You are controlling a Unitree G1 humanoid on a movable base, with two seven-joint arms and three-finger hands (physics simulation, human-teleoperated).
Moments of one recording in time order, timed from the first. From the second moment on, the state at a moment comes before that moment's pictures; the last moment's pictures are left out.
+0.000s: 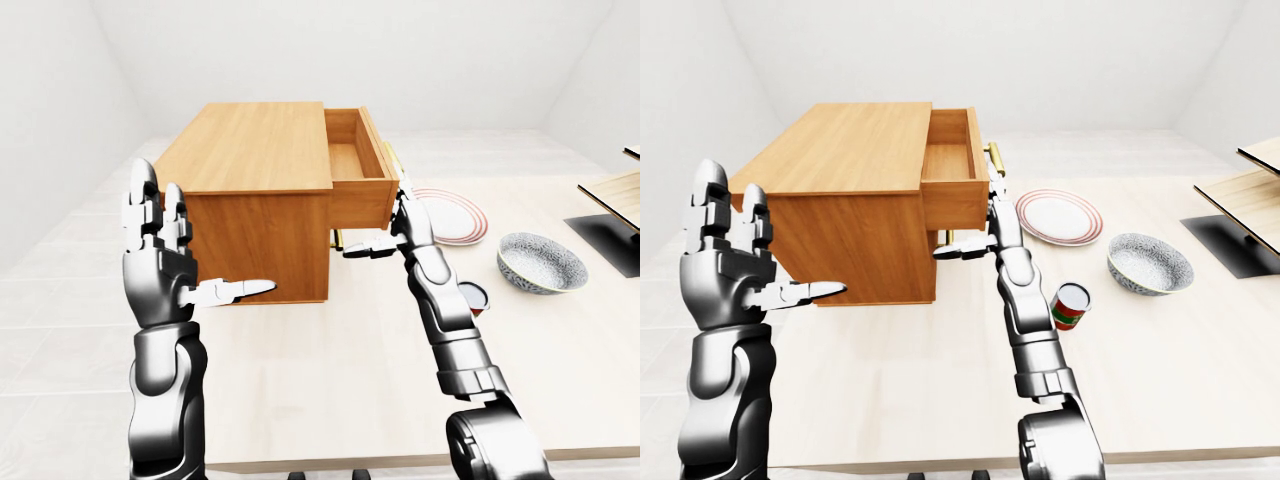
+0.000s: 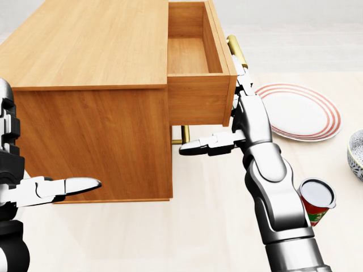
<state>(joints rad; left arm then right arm) -0.07 0.05 0.14 -0.55 -0.12 0.09 0.06 -0.58 -0.06 -0.05 0.29 0.04 0.09 0.05</state>
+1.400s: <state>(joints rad) -0.08 0.05 0.14 -0.54 -0.12 0.09 0.05 -0.71 -0.01 -0.03 0.48 0.02 0.09 0.05</state>
